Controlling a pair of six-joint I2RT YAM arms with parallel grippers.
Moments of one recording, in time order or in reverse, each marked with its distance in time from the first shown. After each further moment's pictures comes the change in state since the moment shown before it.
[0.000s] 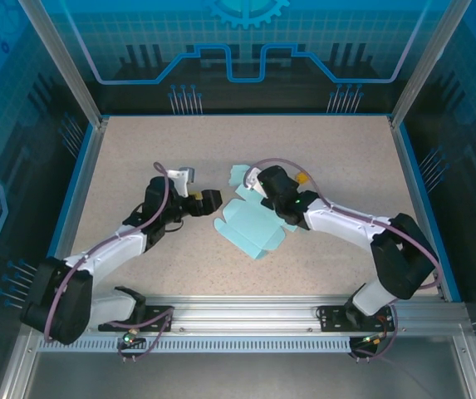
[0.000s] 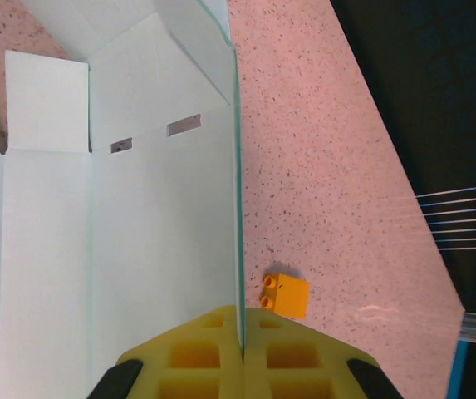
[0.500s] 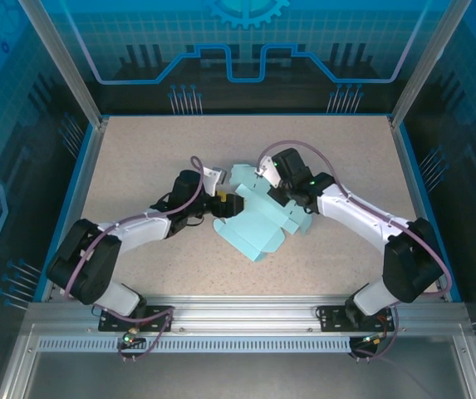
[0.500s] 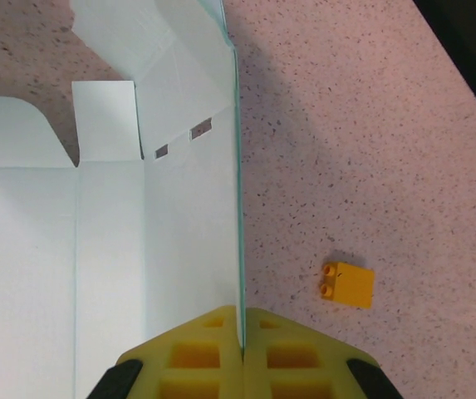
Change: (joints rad) left arm -0.133 0.269 0.135 0.053 0.037 0.147; right arm -0.116 -0.041 0.148 -0.281 -0.311 0.136
